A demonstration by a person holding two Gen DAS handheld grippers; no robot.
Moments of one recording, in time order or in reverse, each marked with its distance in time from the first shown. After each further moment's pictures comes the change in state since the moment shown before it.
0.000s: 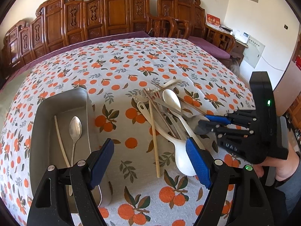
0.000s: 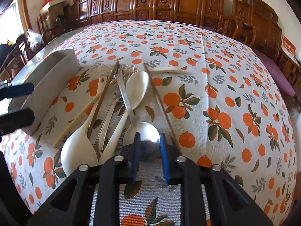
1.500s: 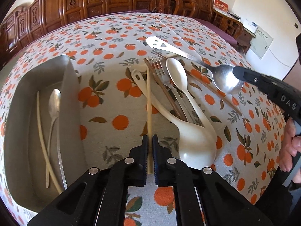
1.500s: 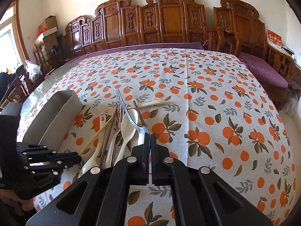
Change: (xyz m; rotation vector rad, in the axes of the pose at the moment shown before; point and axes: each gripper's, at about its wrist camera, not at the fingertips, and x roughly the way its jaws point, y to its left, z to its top) left arm 0.048 -0.002 -0.017 -0.051 0.150 -0.001; right arm -0.049 -0.018 0.014 0.111 -0.175 0.004
